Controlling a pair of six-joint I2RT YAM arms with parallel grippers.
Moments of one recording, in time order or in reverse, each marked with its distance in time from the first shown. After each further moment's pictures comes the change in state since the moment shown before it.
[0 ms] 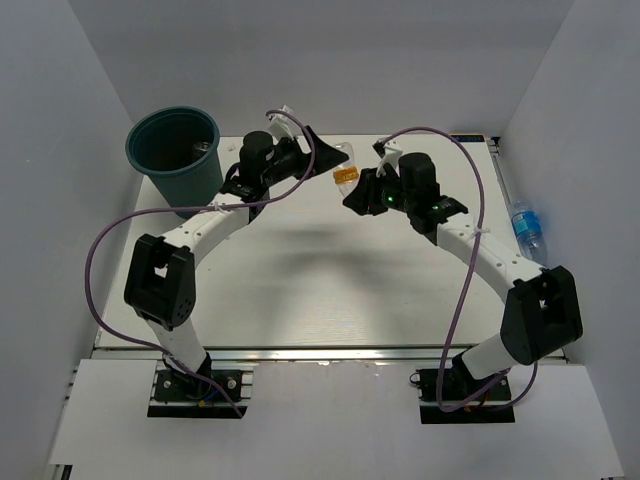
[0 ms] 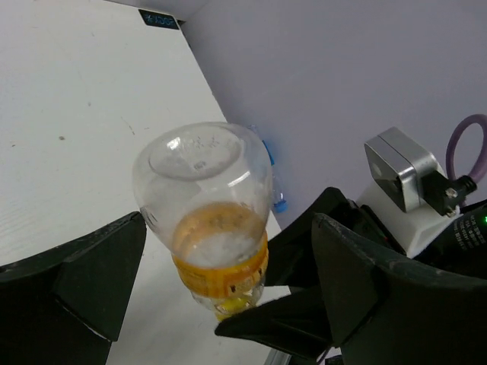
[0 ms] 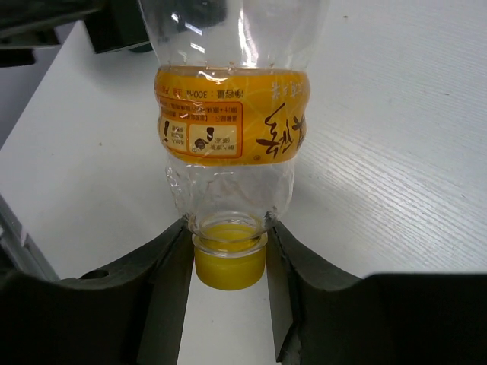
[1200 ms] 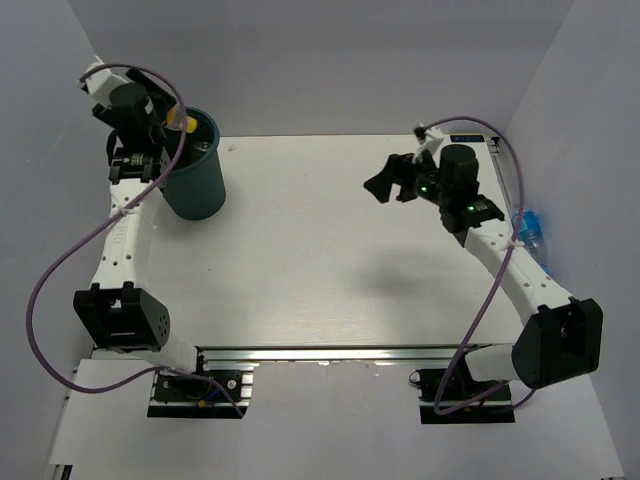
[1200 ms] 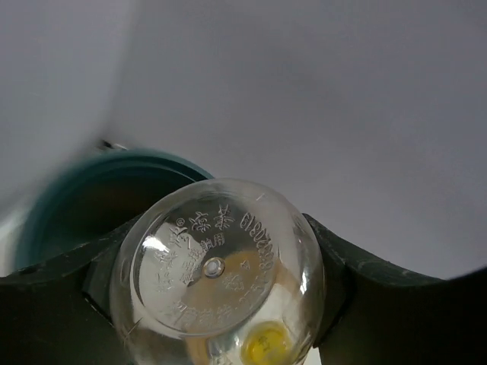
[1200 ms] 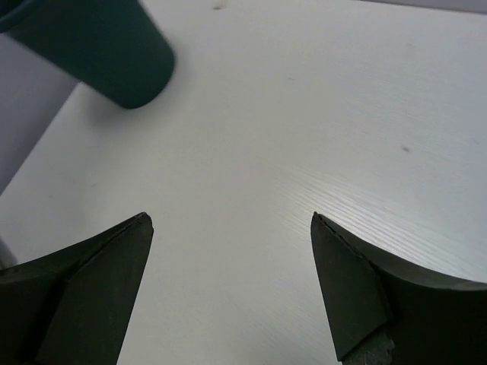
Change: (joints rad) left arm 0.450 -0.214 0.283 -0.454 -0.844 0.298; right arm -0.114 -0.143 0.002 0.005 -0.075 -0.017
